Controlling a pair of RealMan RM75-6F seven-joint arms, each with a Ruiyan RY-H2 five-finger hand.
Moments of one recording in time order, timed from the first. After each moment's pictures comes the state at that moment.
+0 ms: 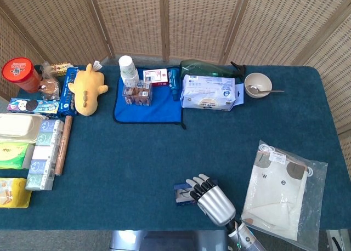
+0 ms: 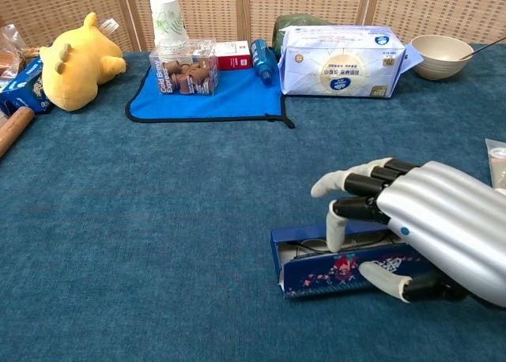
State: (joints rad) left arm 0.23 -1.18 -0.05 -1.39 1.63 1.97 -0.45; right arm 0.26 -1.67 -0.07 -1.56 -1.87 1.29 -0.43
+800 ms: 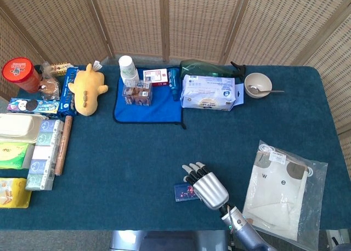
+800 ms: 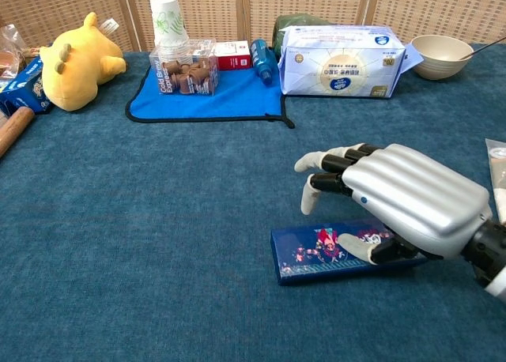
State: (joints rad) left arm 0.22 -1.19 -0.05 -1.36 1.62 1.95 -0.47; right arm 0.37 -1.72 0.02 -1.48 -1.75 1.19 -0.45
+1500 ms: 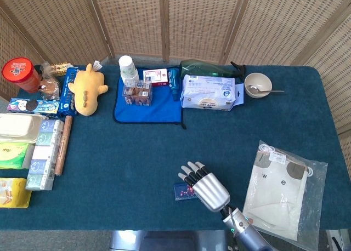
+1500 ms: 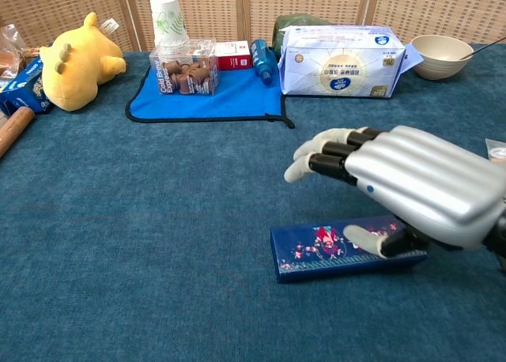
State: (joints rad) left arm 0.22 -1.20 -0.05 -1.35 1.61 1.94 -0.48; right arm 0.38 -1.60 0.00 -1.69 -1.70 1.15 -0.60
